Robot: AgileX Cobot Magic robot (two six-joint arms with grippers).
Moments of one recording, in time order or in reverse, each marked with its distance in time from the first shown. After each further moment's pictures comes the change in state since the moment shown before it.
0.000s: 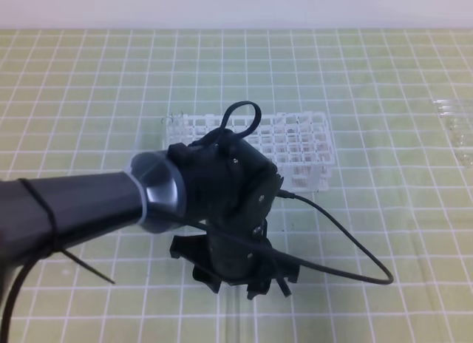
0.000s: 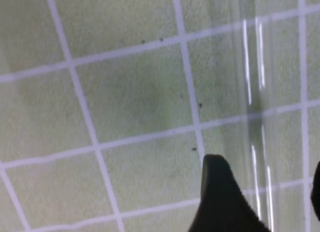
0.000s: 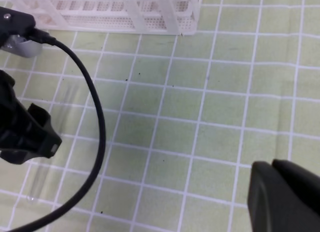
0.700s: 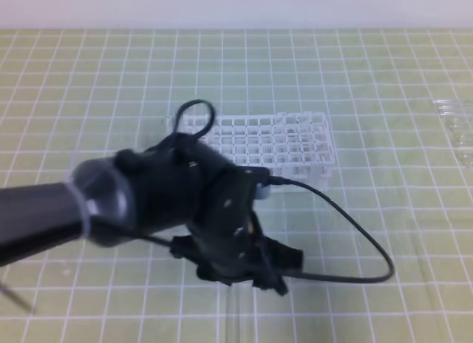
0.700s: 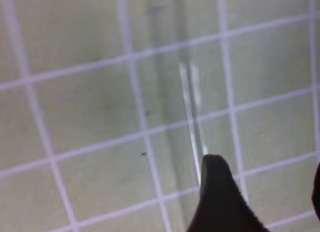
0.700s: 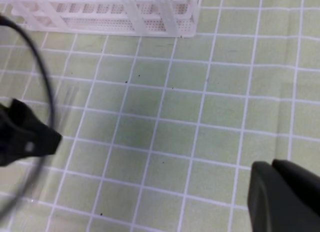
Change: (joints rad) left arm 0.010 -0.127 0.119 -0.056 -0.139 0.041; right arm 0.000 0.000 0.000 -0.002 -0.005 0.000
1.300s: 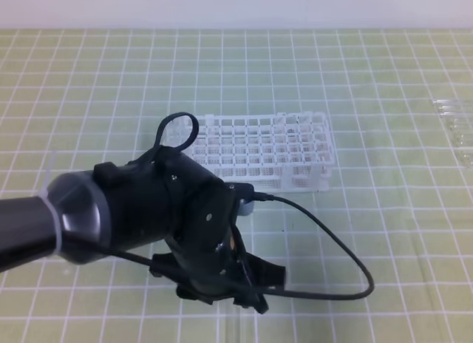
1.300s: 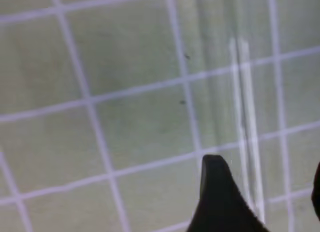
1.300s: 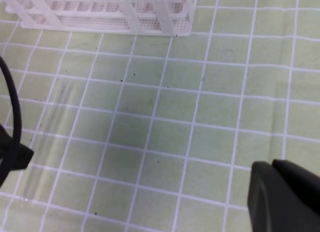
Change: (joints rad) left arm 0.013 -0.060 0.095 -0.064 -0.061 0.010; right arm 0.000 0.000 0.000 -0.015 -0.001 0.000
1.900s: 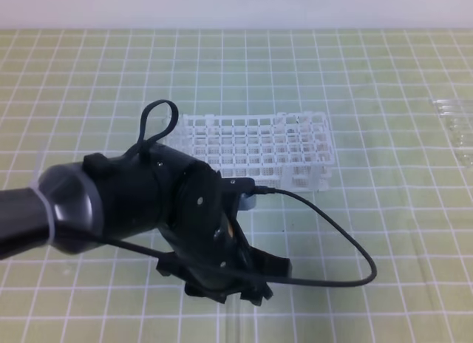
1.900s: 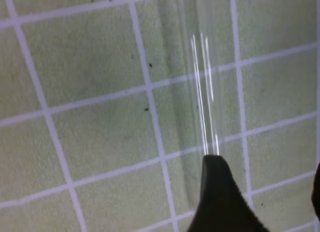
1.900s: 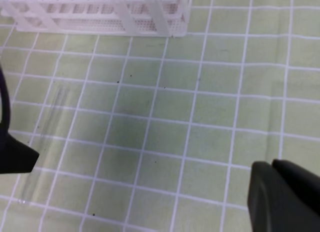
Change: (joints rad) left arm 0.038 -0.004 0.000 -0.131 -0.021 0.135; right arm -0.029 0.000 0.000 0.004 0.007 0.000
